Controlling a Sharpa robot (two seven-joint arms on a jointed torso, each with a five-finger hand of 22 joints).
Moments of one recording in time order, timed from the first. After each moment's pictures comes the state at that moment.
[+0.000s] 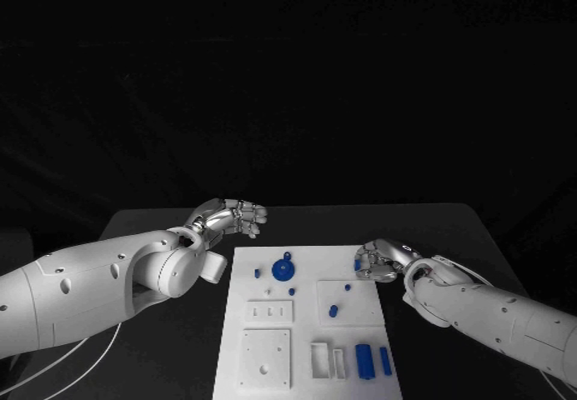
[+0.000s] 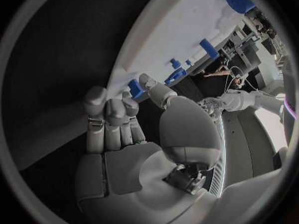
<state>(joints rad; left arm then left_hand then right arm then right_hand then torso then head) 1.32 -0.81 -0.15 1.44 -0.09 -0.31 0.27 1.08 -0.12 0.46 -0.28 0.05 0.81 0.18 0.33 0.48 1.19 0.11 0.10 0.24 1.05 0.03 0.60 0.66 0.04 0.86 -0.07 0.57 1.31 1.05 -0.59 -0.03 0.92 -1.29 -0.40 0.14 1.05 -0.17 0.64 -0.26 0.06 0.88 0.11 0.29 0.45 1.08 0.02 1.22 1.06 1.30 -0.09 1.29 0.92 0.15 1.33 -0.09 0.94 1.31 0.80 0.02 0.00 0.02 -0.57</state>
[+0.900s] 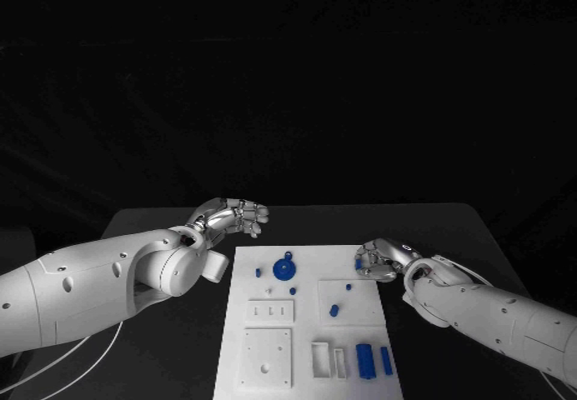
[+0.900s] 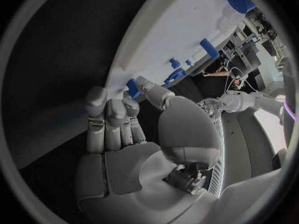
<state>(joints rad) 1.32 -0.82 -0.15 1.44 -0.09 -0.31 0.27 1.08 -0.12 0.46 -0.28 0.05 0.81 0.18 0.33 0.48 1.19 0.11 0.10 0.24 1.05 0.03 0.60 0.66 0.05 0.86 -0.07 0.57 1.31 1.05 -0.59 -0.03 0.92 -1.30 -0.41 0.14 1.06 -0.14 0.71 -0.22 0.05 0.90 0.10 0.32 0.47 1.10 0.01 1.22 1.06 1.30 -0.11 1.29 0.93 0.15 1.33 -0.09 0.95 1.31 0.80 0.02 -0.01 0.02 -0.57</state>
